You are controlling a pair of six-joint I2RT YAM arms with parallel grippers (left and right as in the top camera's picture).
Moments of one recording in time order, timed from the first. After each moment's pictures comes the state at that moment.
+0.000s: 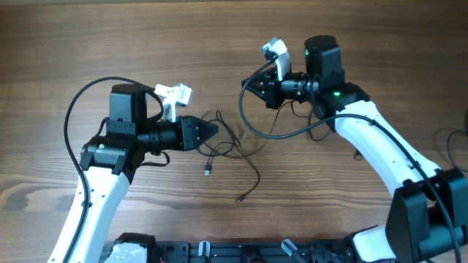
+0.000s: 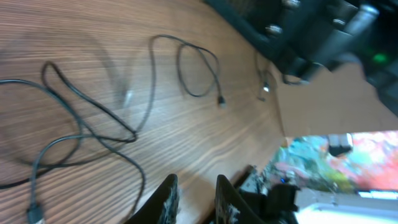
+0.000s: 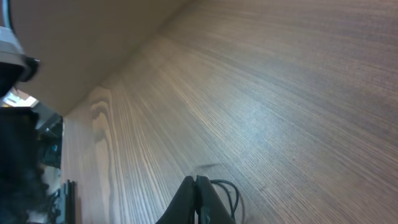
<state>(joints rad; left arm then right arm) -0.15 1.15 0.90 -0.63 0.85 -0.35 0.31 1.63 1.12 -0.12 -0.85 0.06</state>
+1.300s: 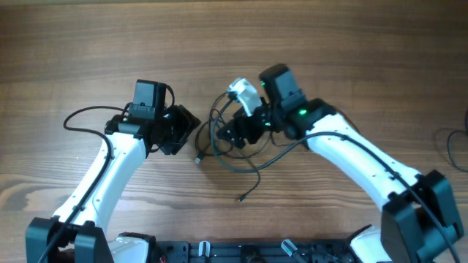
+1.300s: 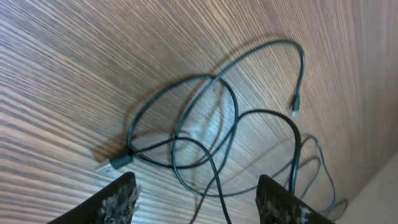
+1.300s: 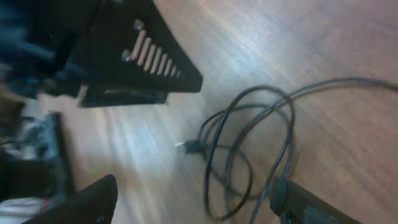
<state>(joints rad) -0.17 1.43 0.90 -0.64 0.32 -1.02 0.57 1.64 1.11 -0.39 -0.58 -0.04</state>
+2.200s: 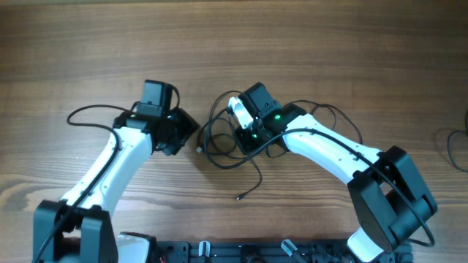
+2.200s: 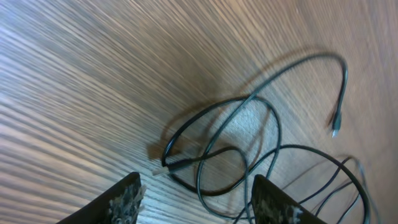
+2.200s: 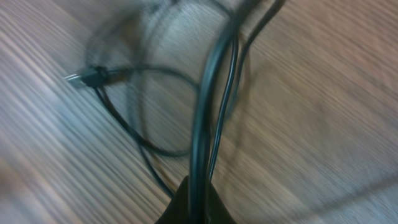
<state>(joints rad) -0.21 1.50 0.90 -0.62 0.23 -1.00 0.65 1.79 1.10 -0.55 -0.21 0.06</state>
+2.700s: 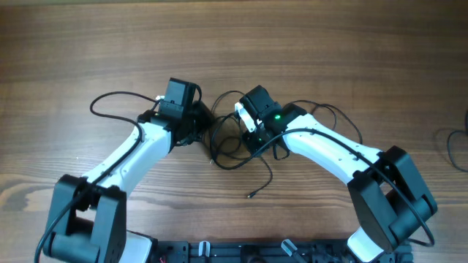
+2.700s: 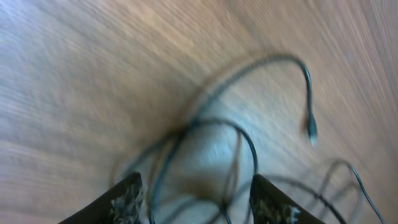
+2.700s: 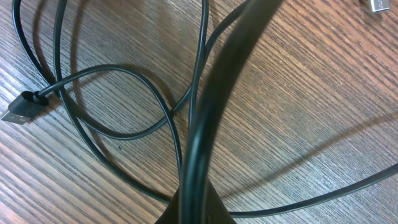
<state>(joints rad) -0.32 1.61 0.90 -0.38 0.13 -0.99 0.64 1.79 1.10 -0.61 -0.08 0.02</state>
